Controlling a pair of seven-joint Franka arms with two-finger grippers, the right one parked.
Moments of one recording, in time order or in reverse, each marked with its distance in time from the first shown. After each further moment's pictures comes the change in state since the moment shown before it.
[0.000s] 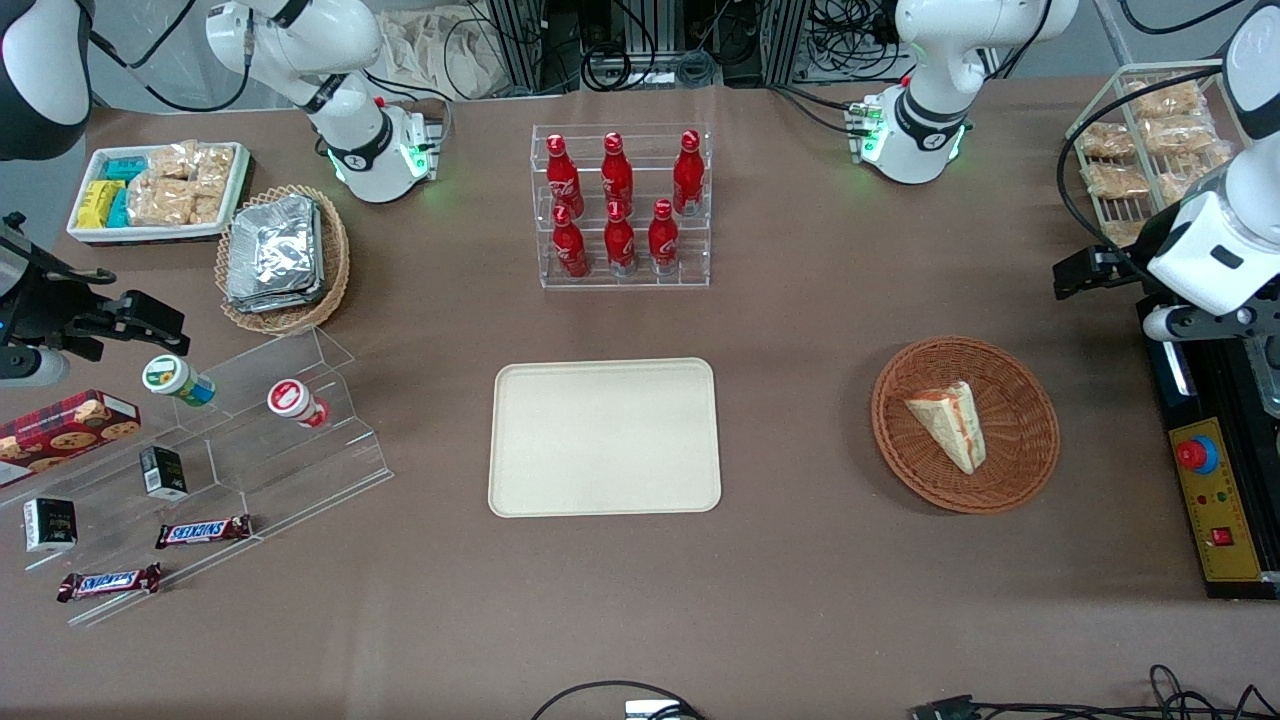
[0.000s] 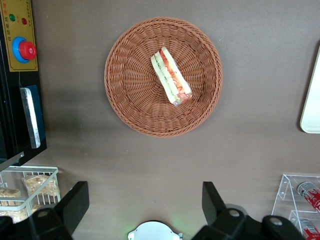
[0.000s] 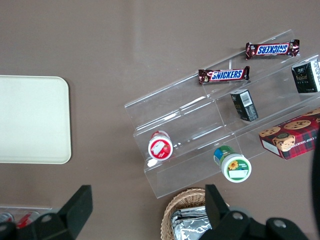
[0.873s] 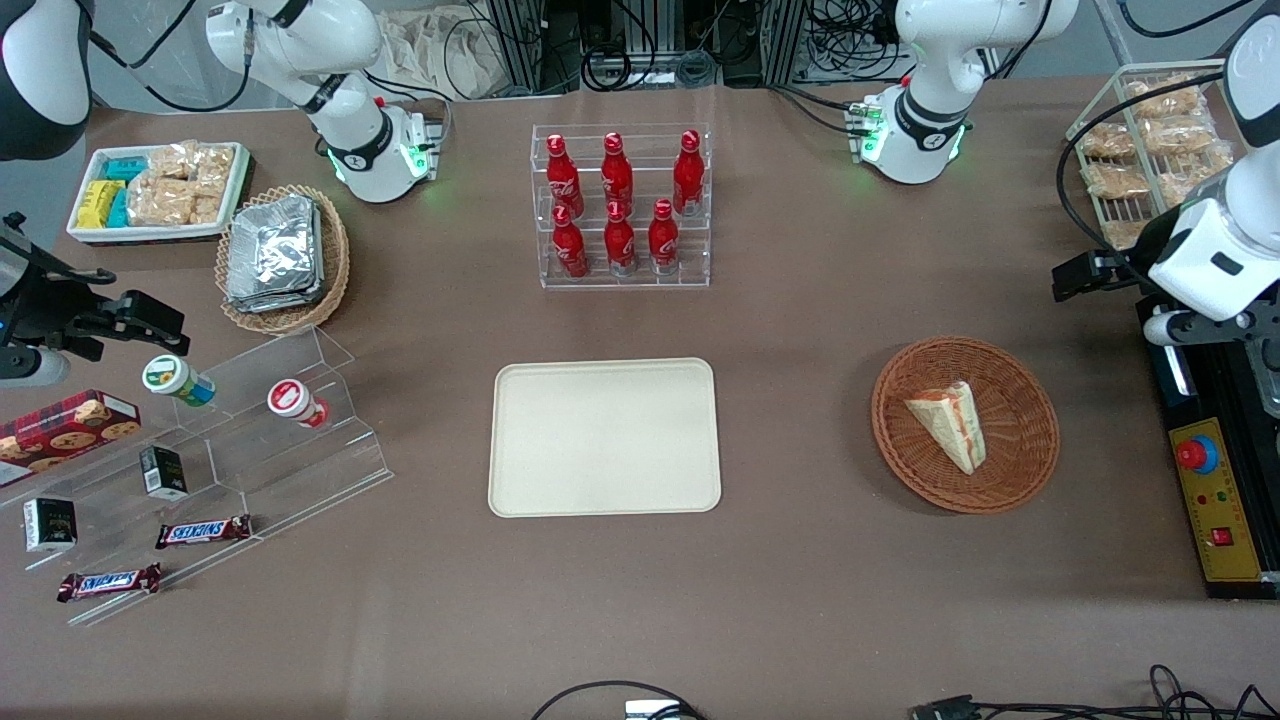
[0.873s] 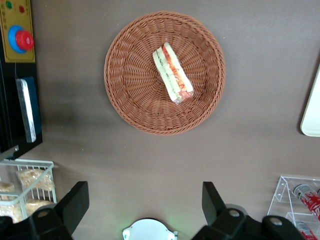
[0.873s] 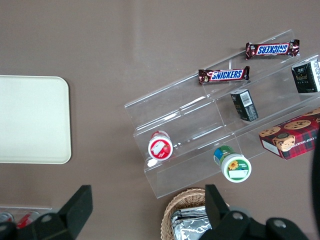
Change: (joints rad) arm 0.000 0.009 0.010 -0.019 -0.009 0.000 -0.047
